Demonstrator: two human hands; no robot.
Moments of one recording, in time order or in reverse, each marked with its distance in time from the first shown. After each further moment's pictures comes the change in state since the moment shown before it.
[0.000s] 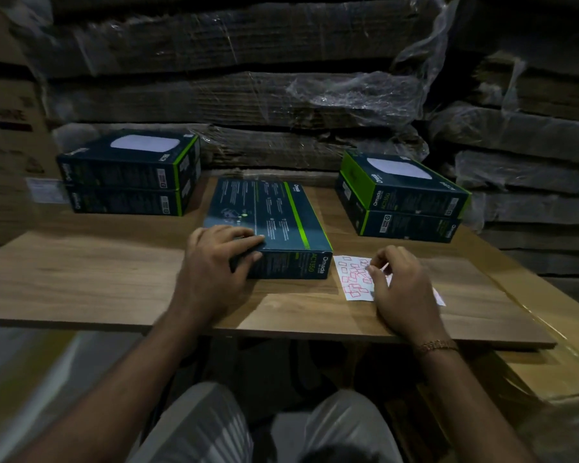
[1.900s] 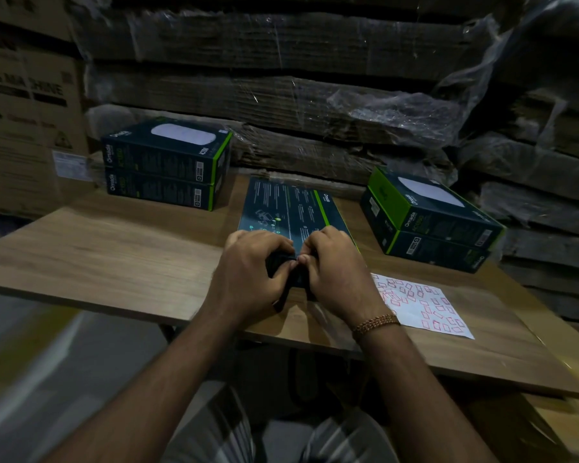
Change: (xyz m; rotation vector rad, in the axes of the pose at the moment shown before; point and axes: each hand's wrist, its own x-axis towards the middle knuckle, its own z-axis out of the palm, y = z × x) left_hand -0.001 0.002 -0.003 -0.158 0.058 -0.038; right_hand 0.038 -0.149 0.052 -0.067 -0.314 -0.259
